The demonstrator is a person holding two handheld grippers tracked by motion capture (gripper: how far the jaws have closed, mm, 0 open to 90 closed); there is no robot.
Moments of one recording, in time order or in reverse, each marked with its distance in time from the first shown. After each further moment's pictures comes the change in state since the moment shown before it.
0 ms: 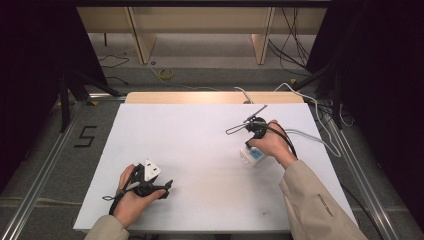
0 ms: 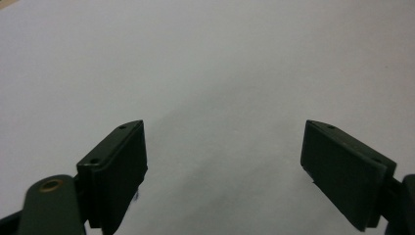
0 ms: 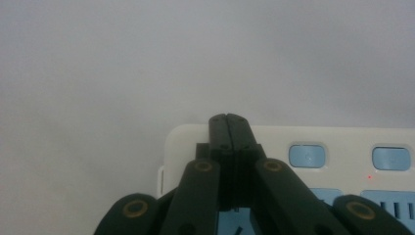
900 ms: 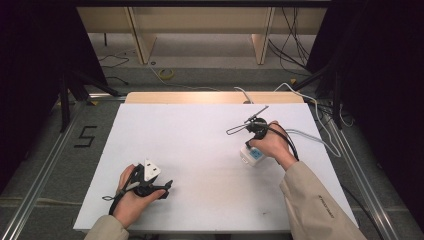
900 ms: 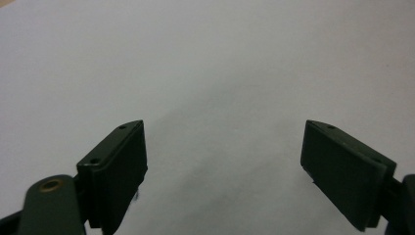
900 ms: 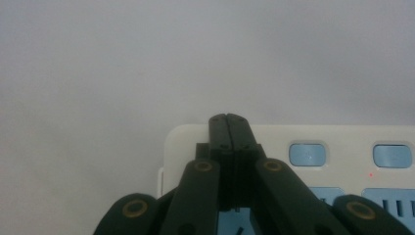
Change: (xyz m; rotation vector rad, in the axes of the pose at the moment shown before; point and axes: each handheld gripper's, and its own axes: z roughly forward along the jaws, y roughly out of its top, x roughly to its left) left arm 0.000 -0.001 0.000 0.001 0.000 -0.006; right arm 0.000 -0.003 0.000 -0.022 -0.001 0.019
